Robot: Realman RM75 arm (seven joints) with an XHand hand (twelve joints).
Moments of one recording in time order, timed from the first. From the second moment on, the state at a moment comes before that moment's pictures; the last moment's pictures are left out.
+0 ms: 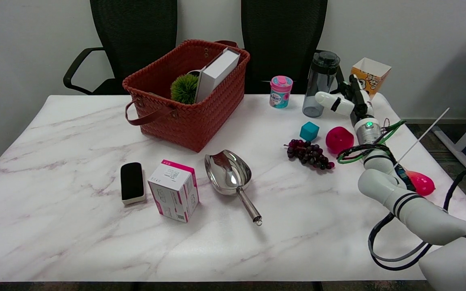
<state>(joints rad) 0.43 -1.08 -1.75 0.67 0.98 0.54 1.04</state>
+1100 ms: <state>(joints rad) 0.59 -1.10 -1.83 0.52 0.98 0.50 1.04</state>
